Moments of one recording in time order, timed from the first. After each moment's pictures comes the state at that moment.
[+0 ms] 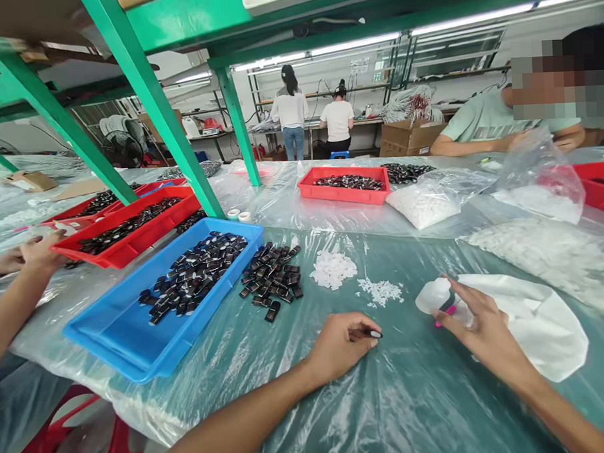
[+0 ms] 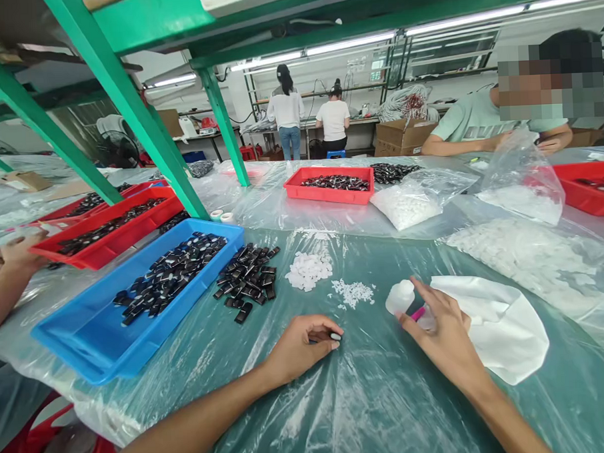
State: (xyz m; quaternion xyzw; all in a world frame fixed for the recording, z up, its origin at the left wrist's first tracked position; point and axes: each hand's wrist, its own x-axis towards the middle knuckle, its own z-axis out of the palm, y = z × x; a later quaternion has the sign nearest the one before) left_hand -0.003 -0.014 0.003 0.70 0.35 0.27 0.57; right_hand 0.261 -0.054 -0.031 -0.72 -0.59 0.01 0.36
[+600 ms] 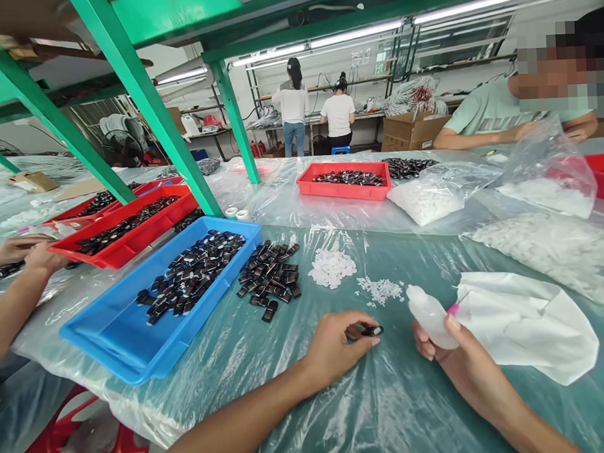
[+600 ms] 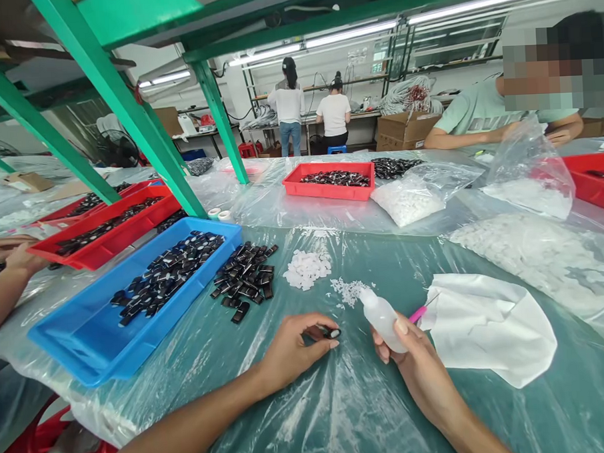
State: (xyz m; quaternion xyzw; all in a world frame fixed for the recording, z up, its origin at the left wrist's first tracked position) left_hand -0.002 -0.016 0.009 0.74 0.37 0.29 0.48; right_hand 0.196 -0.074 -0.011 -0.46 -0.35 0.56 0.59
